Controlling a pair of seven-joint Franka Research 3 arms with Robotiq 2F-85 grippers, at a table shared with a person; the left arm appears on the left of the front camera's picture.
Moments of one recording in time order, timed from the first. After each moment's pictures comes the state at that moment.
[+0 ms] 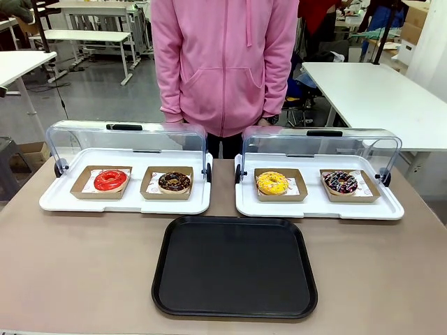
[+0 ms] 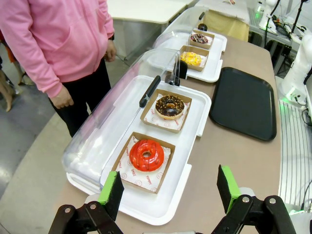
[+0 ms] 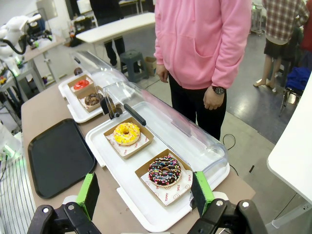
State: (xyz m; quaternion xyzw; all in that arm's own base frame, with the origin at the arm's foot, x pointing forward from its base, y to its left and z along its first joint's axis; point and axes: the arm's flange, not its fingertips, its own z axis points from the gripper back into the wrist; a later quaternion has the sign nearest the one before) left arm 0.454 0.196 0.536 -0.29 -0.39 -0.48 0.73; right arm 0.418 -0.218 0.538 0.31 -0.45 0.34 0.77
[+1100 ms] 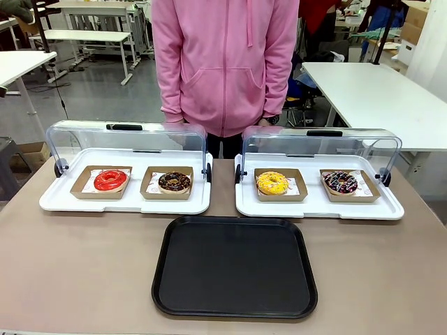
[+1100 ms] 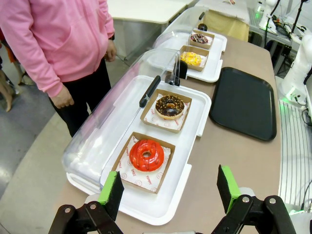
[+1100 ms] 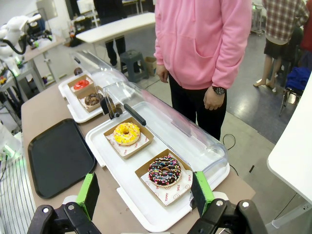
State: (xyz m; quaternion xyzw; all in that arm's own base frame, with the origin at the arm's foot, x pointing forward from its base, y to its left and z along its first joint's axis) left arm 0.454 0.196 0.536 -0.29 -0.39 -0.48 0.73; right arm 0.418 -0.218 0.538 0.31 -0.45 0.34 0.77
